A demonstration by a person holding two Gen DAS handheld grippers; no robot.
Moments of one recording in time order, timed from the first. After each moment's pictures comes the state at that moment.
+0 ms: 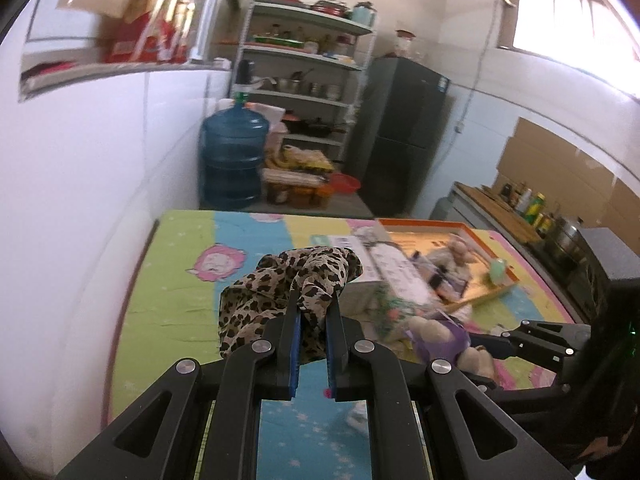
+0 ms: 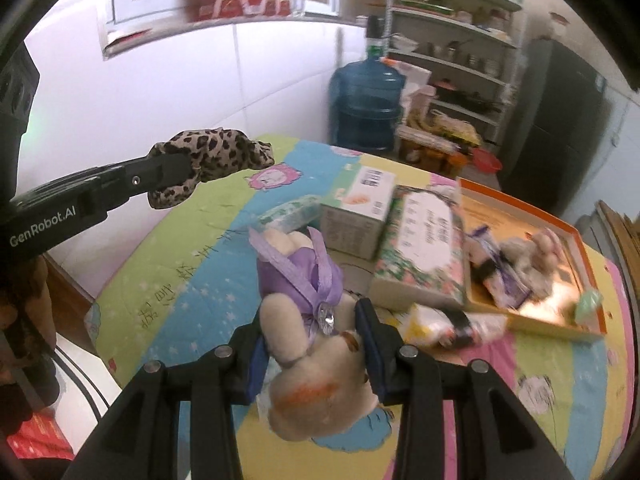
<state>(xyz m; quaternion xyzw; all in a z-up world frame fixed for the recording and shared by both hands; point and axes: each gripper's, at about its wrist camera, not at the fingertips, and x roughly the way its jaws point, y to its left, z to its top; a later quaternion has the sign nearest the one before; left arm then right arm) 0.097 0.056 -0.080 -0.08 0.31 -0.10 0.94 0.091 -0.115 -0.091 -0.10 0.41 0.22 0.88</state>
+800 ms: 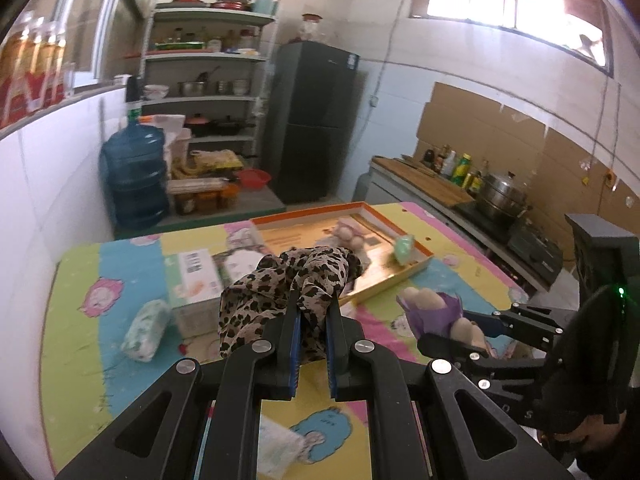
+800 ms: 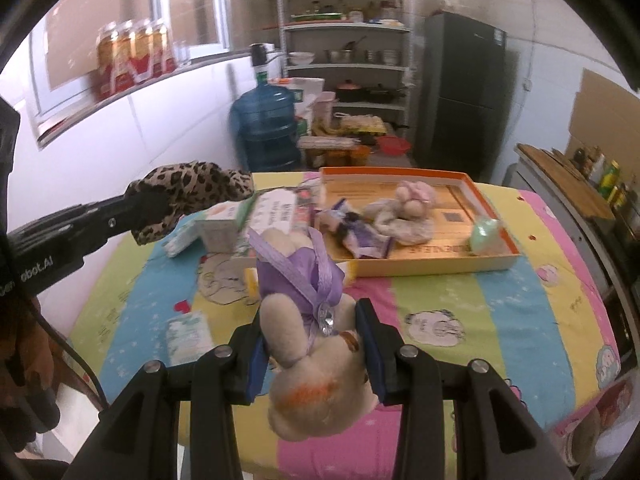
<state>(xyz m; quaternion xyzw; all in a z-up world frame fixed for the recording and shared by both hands) 0.102 -0.074 -0.049 -0.03 0.31 -0.24 0.92 0.058 -0.250 -0.065 0.00 0.38 0.09 0.92</state>
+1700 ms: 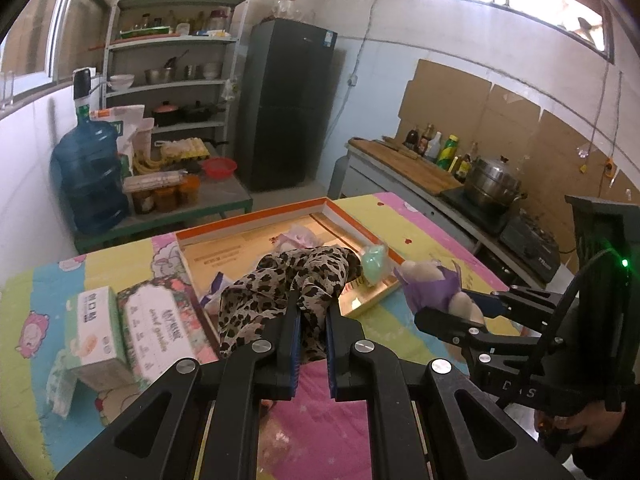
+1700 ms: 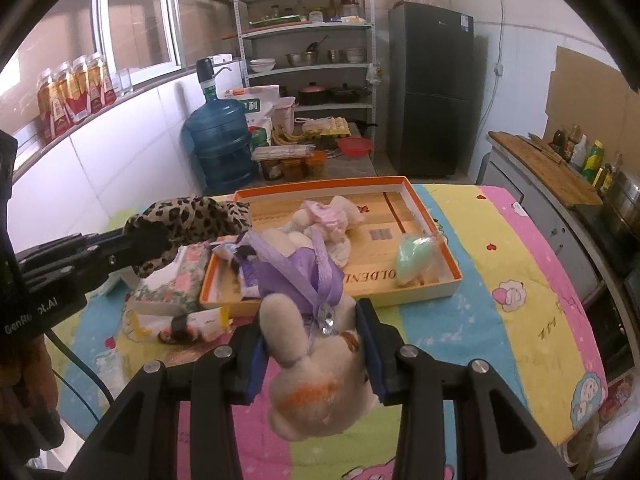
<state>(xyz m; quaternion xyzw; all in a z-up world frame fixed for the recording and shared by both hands) 0.180 -0.192 -0.064 -0.02 0.34 -0.27 0.90 0.130 -0.362 -0.071 0.02 0.38 0.06 0.92</state>
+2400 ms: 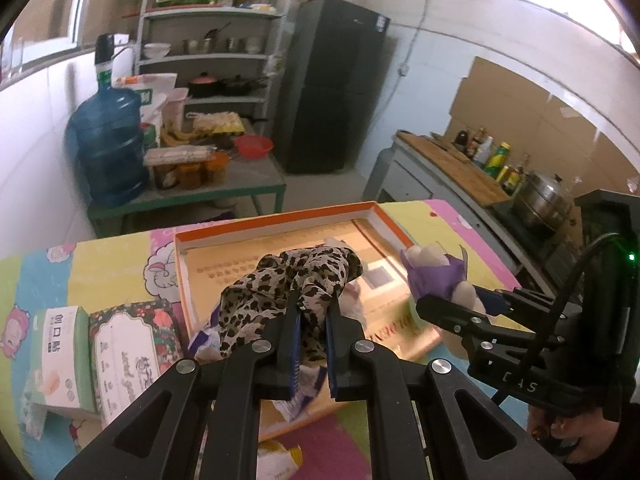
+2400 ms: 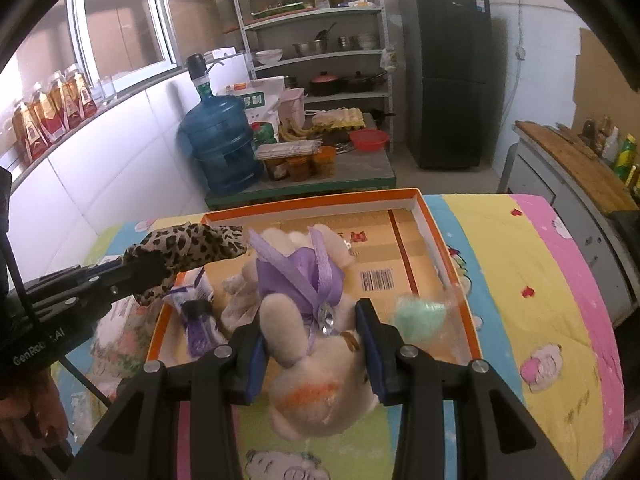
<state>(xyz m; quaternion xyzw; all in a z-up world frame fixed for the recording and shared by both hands) 0.280 -0.227 -0.100 -0.05 0.39 -0.19 0.90 0.248 -0.402 -0.105 0.04 0.40 0.10 0.91</state>
